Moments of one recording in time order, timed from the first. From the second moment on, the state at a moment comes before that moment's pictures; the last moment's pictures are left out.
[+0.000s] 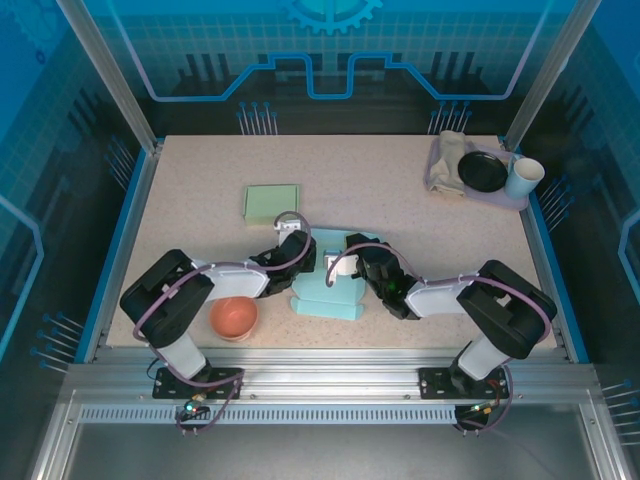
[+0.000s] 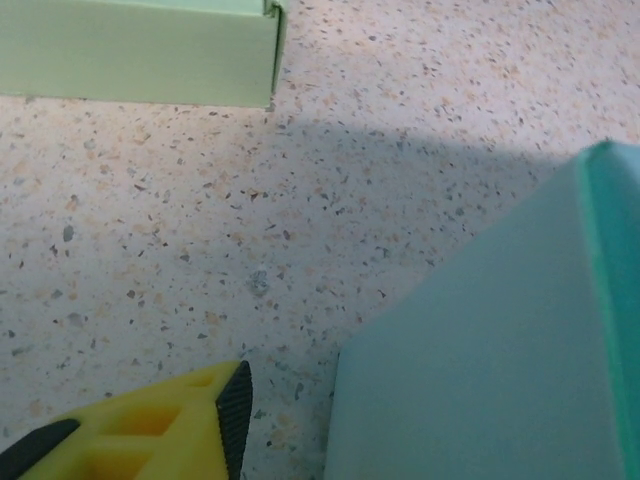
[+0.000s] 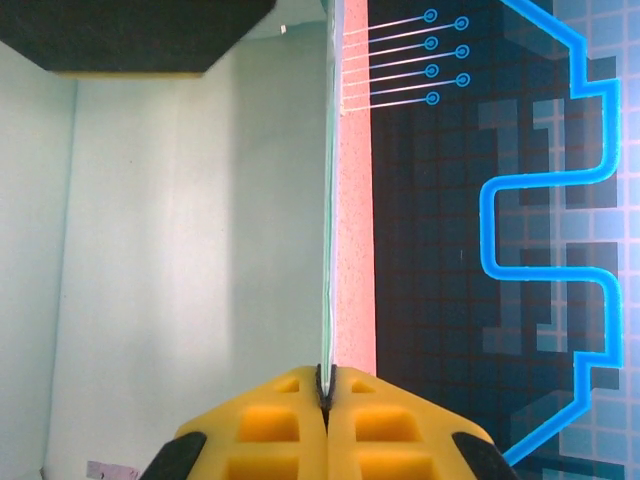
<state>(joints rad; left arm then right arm) -0.69 1.67 0.73 0.13 -0.40 -0.64 0.77 1.58 0.51 0.73 0.36 -1.27</state>
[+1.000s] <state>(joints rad) -0.74 1.74 0.72 0.33 -0.46 -0.37 0.75 1.56 0.51 0.67 0.38 -1.24</state>
